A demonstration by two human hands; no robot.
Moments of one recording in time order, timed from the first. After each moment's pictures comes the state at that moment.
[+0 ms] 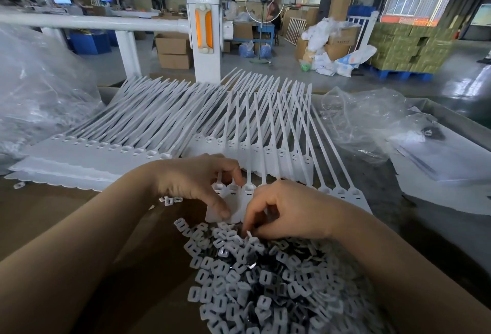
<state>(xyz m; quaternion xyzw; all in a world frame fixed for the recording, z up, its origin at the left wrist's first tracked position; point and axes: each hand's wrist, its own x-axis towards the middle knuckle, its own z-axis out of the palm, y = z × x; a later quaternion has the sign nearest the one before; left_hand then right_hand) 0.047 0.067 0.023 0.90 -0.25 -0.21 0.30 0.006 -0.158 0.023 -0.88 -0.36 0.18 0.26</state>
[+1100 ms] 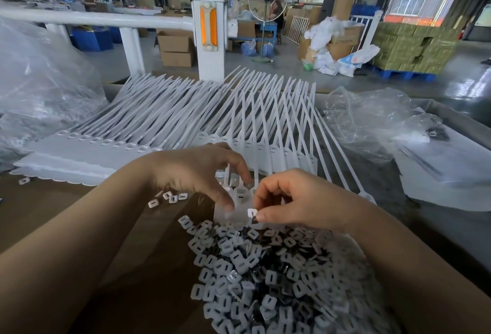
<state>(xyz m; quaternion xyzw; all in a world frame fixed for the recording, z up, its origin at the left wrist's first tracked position) 0.041 0.065 0.042 0.90 -0.28 -0.18 0.27 0.002 -0.165 0.036 -0.85 -0.31 0.20 0.38</state>
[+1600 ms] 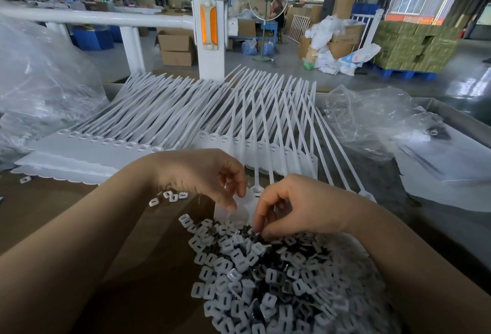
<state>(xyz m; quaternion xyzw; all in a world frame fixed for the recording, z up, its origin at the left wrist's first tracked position) 0.035 0.059 0.044 0.89 -0.28 -0.23 0.29 0.005 -0.166 0.031 -0.86 -0.33 0.23 0.32</state>
